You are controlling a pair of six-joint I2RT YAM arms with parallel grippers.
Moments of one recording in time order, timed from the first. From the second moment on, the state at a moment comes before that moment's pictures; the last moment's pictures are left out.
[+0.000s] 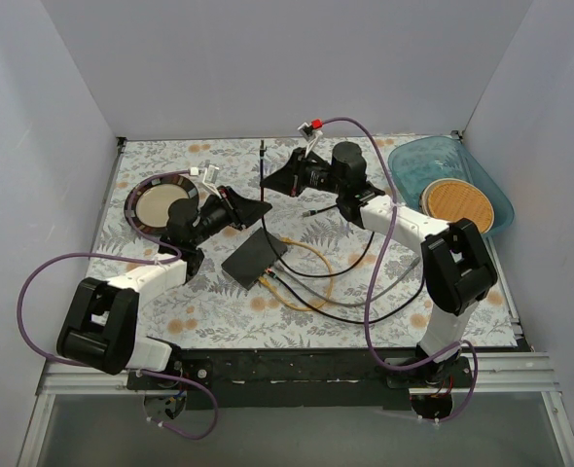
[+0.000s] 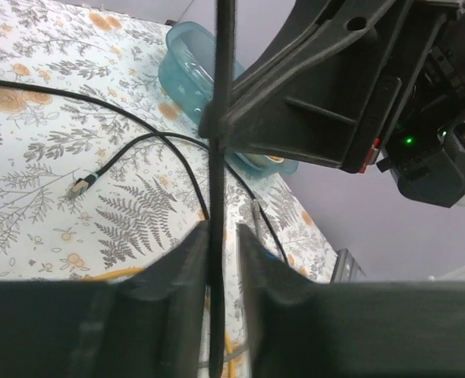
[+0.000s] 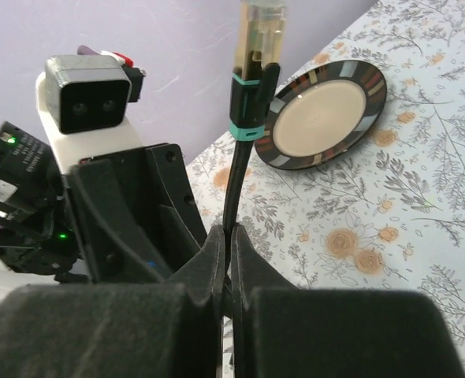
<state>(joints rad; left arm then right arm) -0.33 1.37 0.60 0.85 0.58 -0.80 0.59 1.79 1.28 0.54 -0.69 0.65</state>
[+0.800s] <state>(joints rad) -0.33 1.26 0.60 0.79 0.49 -0.72 0.73 1.58 1.17 -0.09 -0.41 0.02</state>
